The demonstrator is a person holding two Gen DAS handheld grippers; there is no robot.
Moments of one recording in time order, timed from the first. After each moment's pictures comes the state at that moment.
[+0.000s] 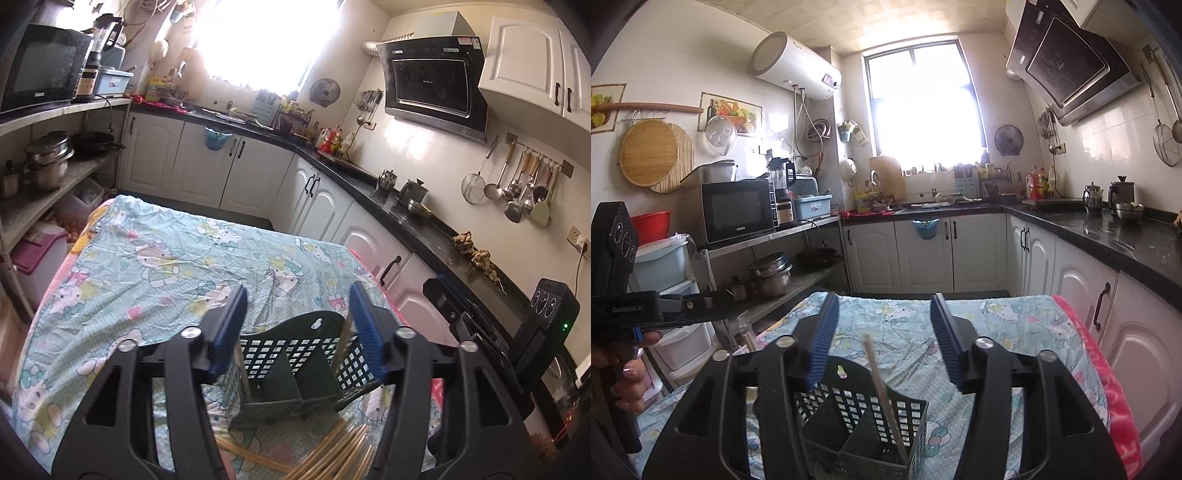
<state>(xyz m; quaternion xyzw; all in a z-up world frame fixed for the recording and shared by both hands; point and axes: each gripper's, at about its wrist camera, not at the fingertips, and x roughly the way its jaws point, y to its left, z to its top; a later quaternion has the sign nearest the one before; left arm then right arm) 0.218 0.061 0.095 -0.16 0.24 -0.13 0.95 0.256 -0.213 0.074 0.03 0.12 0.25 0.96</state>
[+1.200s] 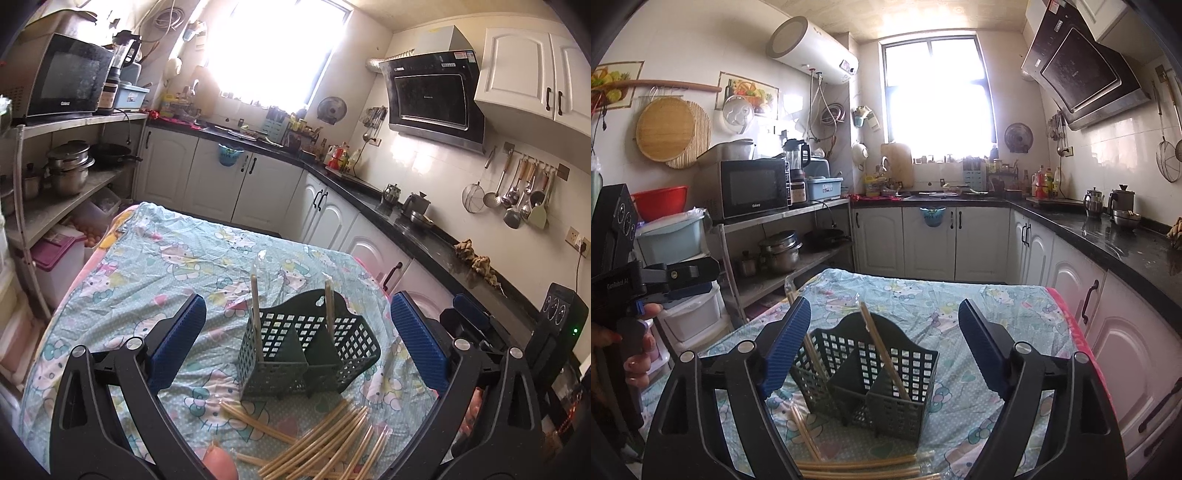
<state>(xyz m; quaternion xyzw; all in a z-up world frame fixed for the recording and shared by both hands) 0.152 0.071 0.095 -0.16 0.21 -0.10 0.96 0.188 -0.211 0.082 -0.01 0.14 0.26 0.96</state>
